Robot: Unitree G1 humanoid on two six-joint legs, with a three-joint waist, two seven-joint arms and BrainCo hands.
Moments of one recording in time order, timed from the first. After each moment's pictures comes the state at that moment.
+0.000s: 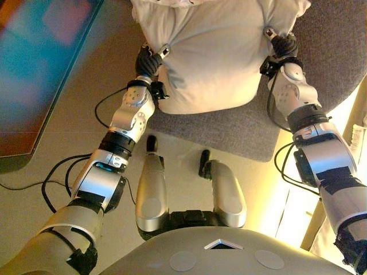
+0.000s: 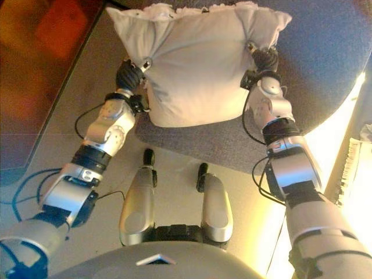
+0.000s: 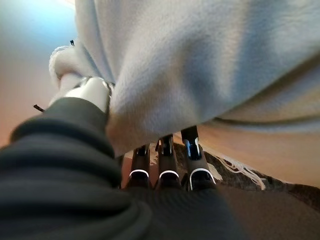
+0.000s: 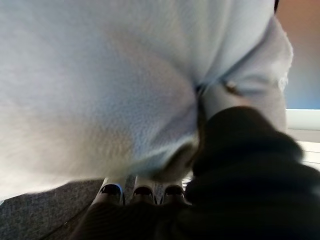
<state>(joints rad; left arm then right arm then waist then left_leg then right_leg) -0.68 0.32 -0.33 0.49 -0.61 0.00 0.25 -0.93 -0.43 0.27 0.87 0.79 0.03 -0.35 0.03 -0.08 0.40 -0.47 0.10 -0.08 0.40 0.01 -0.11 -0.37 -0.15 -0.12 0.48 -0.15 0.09</state>
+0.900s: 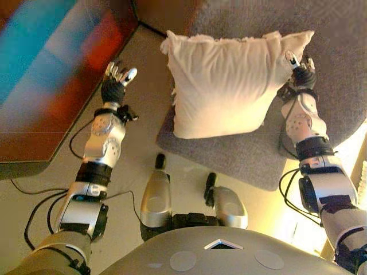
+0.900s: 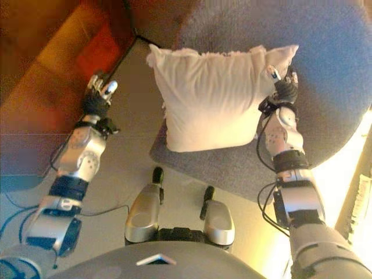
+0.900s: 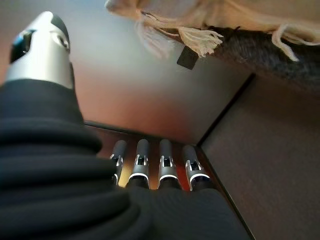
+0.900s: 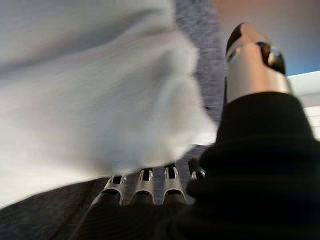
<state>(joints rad) -0.28 0.41 -0.10 0.31 -0.64 -0.06 0.11 -0.54 -0.45 0.02 0.60 0.80 -0.04 -0.38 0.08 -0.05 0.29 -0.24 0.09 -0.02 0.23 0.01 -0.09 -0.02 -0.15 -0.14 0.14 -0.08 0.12</state>
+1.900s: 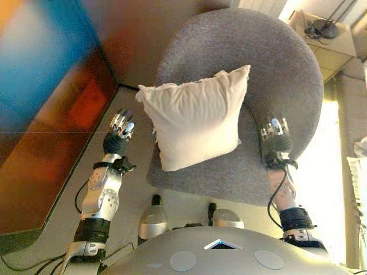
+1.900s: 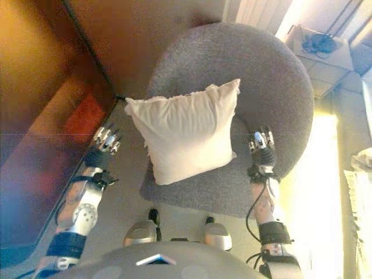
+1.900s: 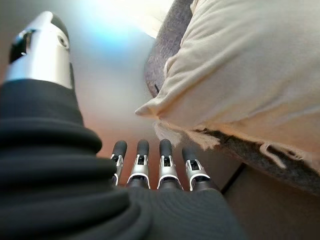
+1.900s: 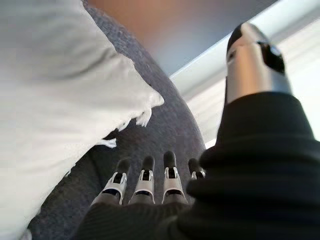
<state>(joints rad) 0.17 0.32 0.00 0.13 -0.70 -0.14 -0.10 0.08 -0.20 -0.04 0.29 0.92 -0.18 0.05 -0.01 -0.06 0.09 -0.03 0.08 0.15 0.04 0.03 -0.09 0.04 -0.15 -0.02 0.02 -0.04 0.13</state>
